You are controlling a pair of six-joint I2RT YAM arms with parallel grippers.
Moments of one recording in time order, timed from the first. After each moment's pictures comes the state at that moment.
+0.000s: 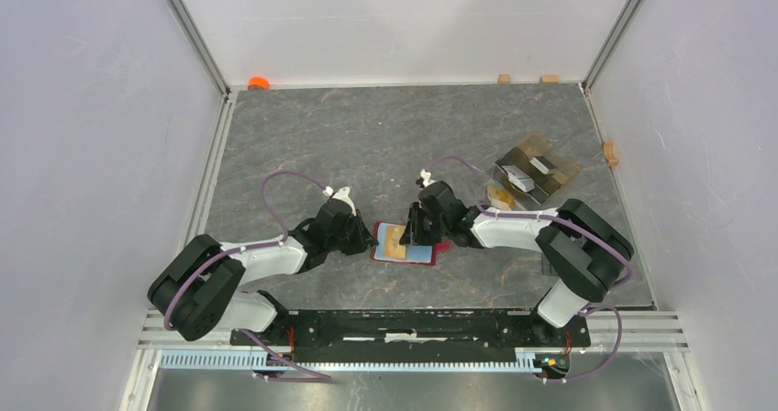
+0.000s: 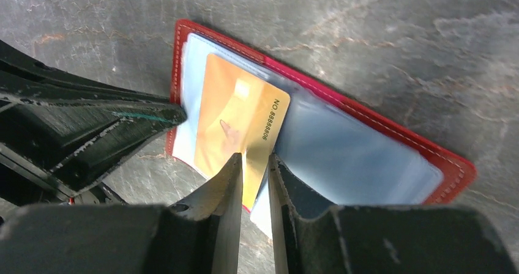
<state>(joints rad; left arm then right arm) -0.67 1.35 0.40 0.19 0.07 -0.79 0.81 1.63 0.72 0.06 -0.14 0.78</state>
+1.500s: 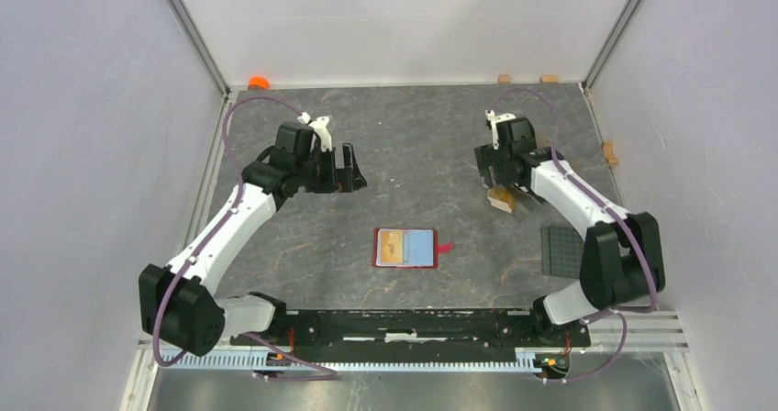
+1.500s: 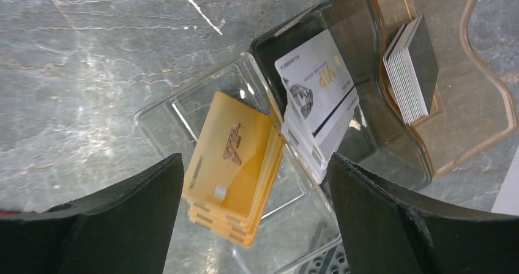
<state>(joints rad) -0.37 1.24 1.05 -0.55 0.25 -0.36 0.27 1.46 1.03 -0.49 0.21 -0.01</state>
